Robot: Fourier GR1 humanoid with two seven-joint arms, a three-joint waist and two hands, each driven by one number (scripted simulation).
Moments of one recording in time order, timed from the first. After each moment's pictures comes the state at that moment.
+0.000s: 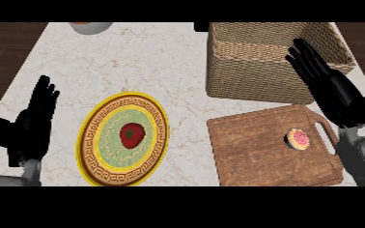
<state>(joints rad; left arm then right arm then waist) -0.03 0.50 -0.17 -1.55 0.34 0.45 0.04 -0.28 -0.52 0.15 -1.53 -0.44 0.07 0.00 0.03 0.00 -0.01</state>
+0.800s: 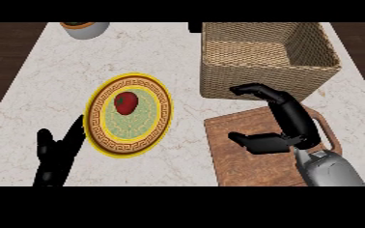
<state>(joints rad) 0.09 0.46 -0.28 -1.40 0.38 0.26 0.14 -0.23 -0.37 0.33 -1.61 -0.14 0.01 -0.17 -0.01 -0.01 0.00</state>
